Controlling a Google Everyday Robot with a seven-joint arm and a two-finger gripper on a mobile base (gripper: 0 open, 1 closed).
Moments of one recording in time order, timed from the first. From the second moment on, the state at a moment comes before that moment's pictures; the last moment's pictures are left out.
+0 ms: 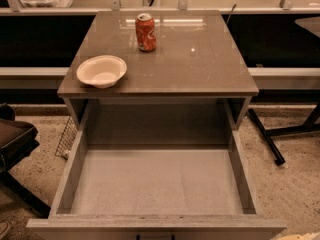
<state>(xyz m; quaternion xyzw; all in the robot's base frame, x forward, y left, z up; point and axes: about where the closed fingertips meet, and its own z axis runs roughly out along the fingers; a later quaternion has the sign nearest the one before) 0.222 -0.224 0.726 -0.60 0.75 0.12 0.27</state>
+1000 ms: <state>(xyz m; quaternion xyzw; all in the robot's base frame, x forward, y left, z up) 0.247 -0.185 0.659 -0.61 0.74 0.12 0.25</state>
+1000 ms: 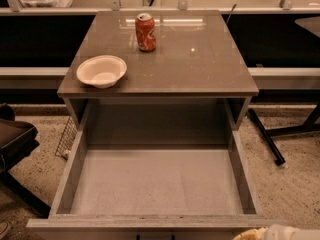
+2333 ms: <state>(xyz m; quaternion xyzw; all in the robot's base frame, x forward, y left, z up) 0.366 -0.118 0.617 -0.66 0.71 0.05 0.23</state>
